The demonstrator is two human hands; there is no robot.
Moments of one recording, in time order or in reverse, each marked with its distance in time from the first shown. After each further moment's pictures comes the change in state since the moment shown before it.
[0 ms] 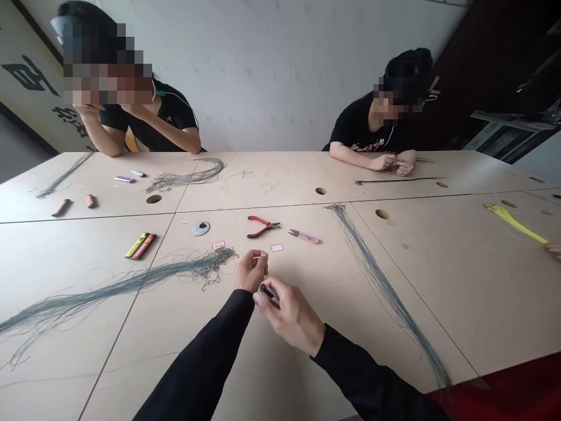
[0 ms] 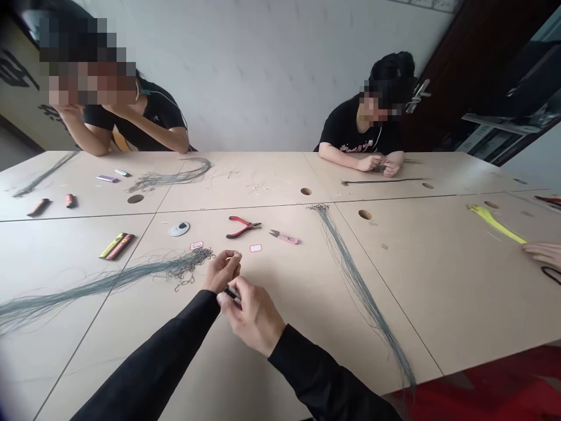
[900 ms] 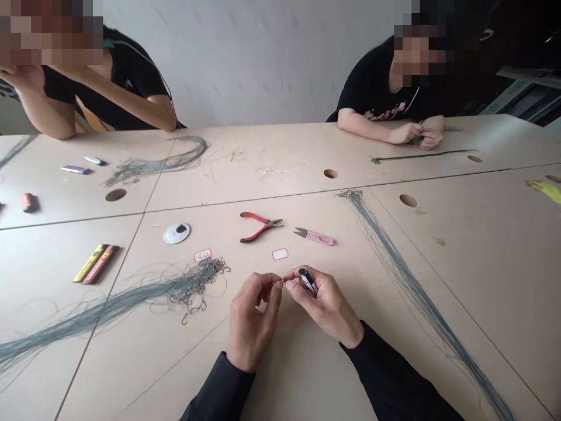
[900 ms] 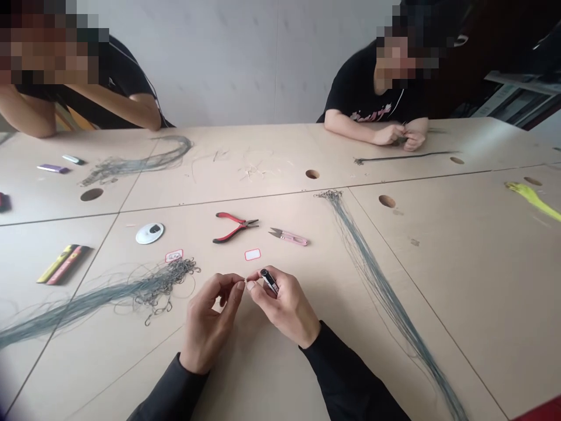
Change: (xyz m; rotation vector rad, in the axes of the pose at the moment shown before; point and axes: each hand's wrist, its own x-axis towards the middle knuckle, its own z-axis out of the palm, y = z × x) left_hand -0.014 -0.014 -0.006 0.495 0.007 0.662; right_hand 0.038 0.051 -0.043 0.193 0.037 0.178
